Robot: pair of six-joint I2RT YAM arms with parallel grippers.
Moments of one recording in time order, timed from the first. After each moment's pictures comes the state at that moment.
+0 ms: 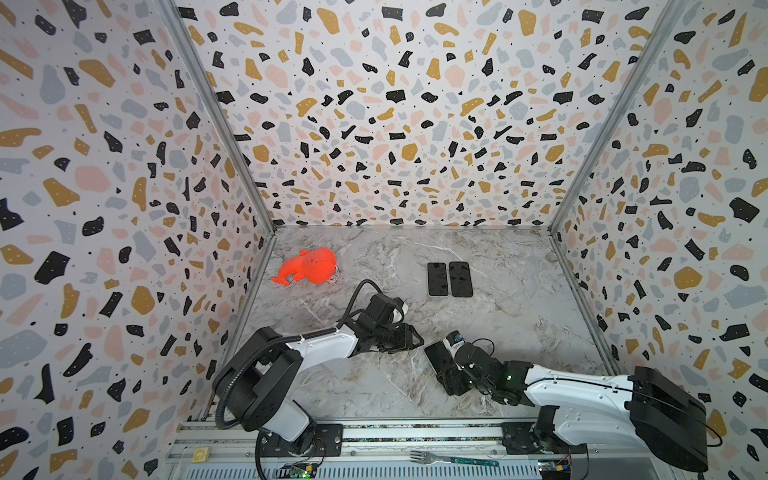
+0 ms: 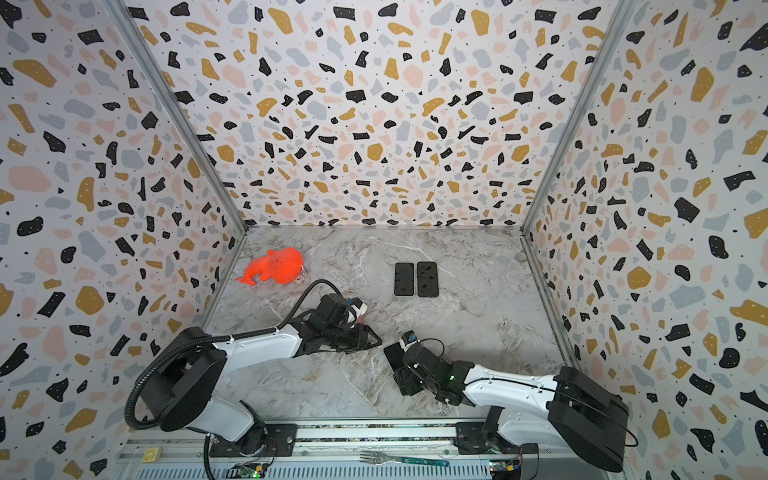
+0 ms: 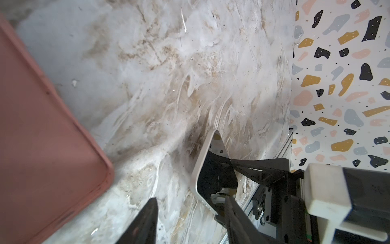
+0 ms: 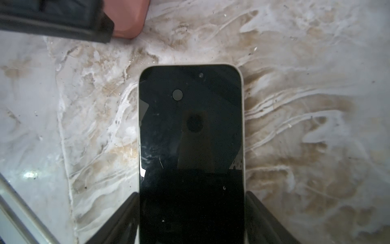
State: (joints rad) left arm -0.68 1.54 0.69 -0.03 0.53 -0.75; right arm 1.04 1.16 0.39 -0.14 0.09 0.55
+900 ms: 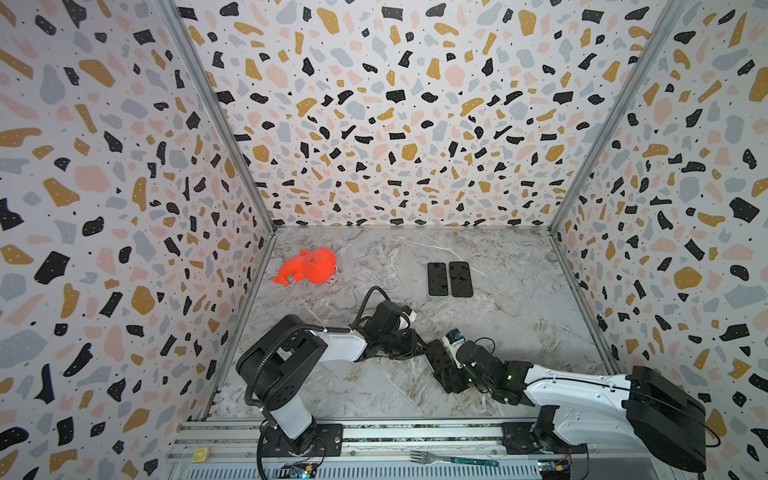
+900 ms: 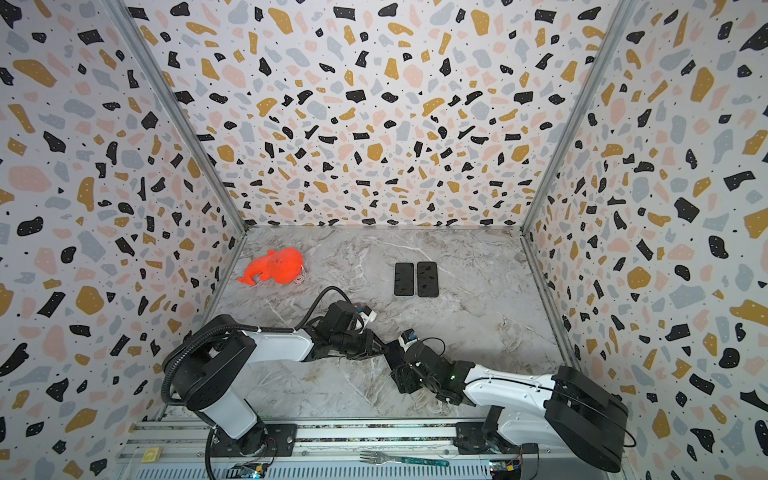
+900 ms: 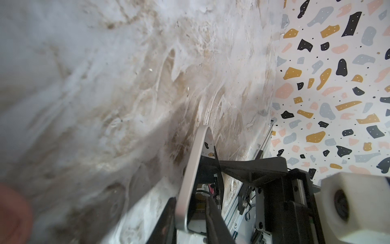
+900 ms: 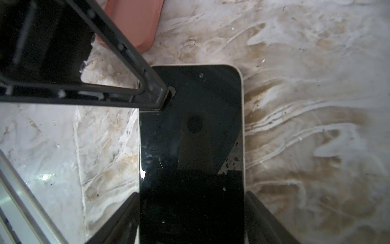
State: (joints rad) left arm -0.72 1.67 0.66 0.21 0.63 -0.86; right arm 1.03 1.18 0.38 -0.06 0.06 0.54
